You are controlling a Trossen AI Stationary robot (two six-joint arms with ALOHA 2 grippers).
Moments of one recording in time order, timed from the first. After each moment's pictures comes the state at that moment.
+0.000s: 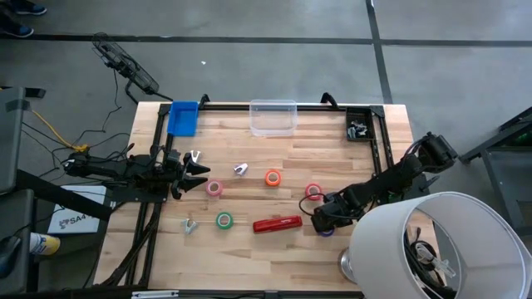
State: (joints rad) left arm -0.19 0.01 0.05 0.05 -0.20 -0.53; right arm 0.43 1.59 0.74 -0.53 -0.19 1.76
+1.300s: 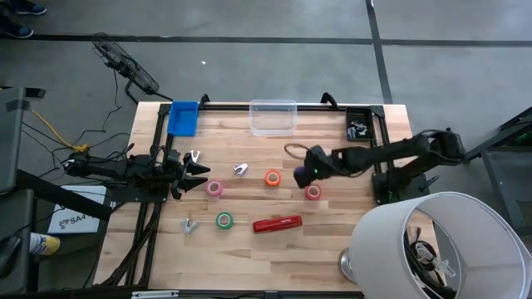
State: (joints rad) left arm -0.19 0.01 0.05 0.05 -0.20 -0.53; right arm -0.03 1.43 0.82 -0.43 0.20 1.01
